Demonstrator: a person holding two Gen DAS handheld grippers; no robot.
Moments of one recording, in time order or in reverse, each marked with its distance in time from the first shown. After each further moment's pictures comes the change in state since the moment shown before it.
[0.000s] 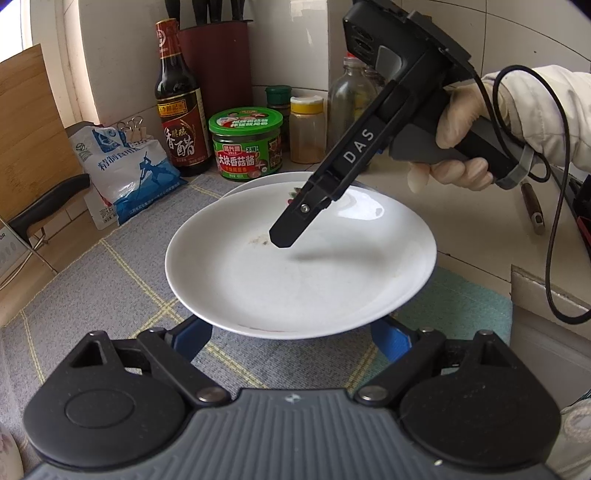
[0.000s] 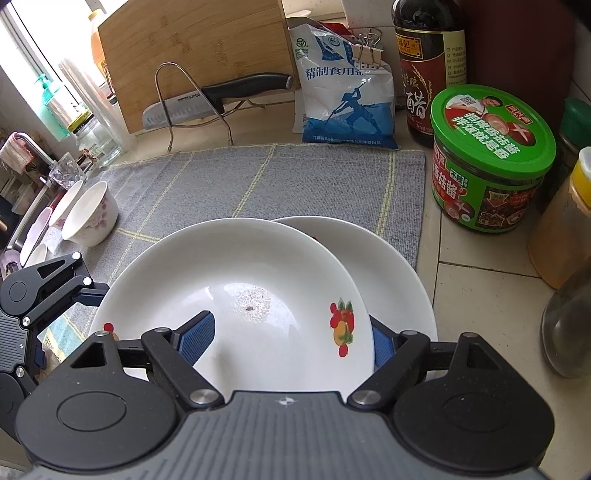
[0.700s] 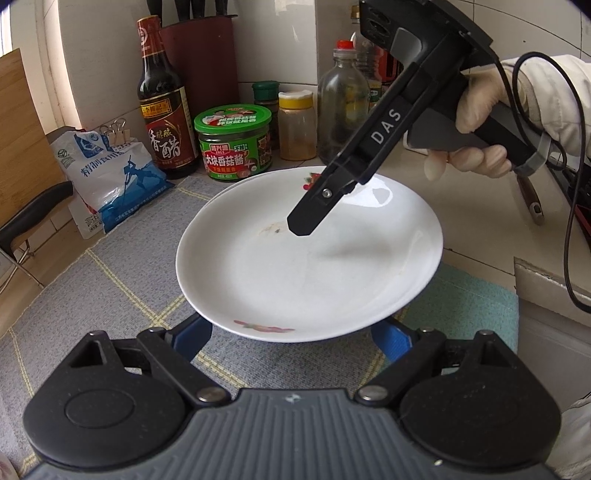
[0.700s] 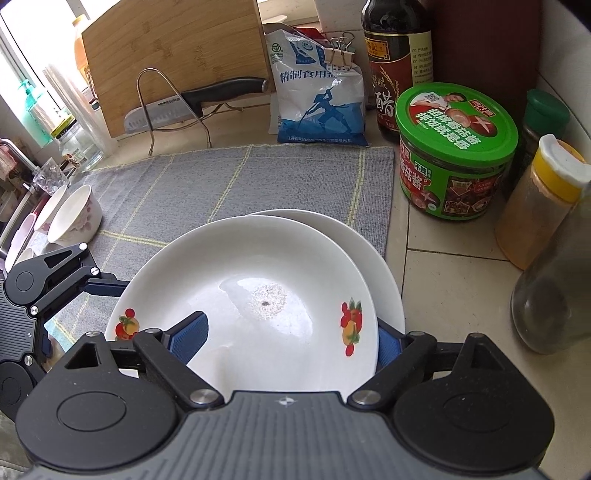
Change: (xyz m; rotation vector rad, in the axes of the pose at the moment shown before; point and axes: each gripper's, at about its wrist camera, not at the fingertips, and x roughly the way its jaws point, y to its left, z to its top) left arm 0.014 0.005 0.006 0.042 0.008 -0.036; right arm -0.016 -0.006 -0.008 0.031 -0.010 -0.064
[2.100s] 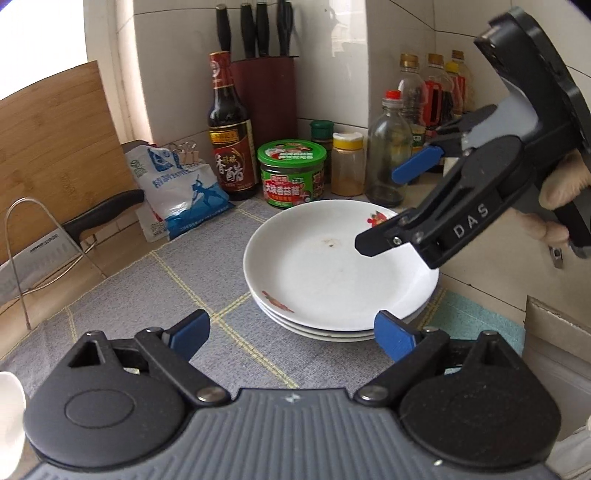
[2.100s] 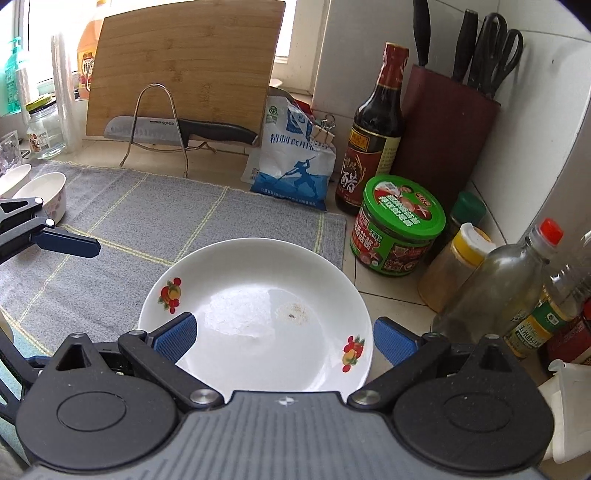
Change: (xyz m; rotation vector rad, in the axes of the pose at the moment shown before) left arm -0.055 0.005 -0.007 -0.138 -0.093 0.171; right arm -0.039 0.086 -0.035 -0.186 -0.220 -0.366
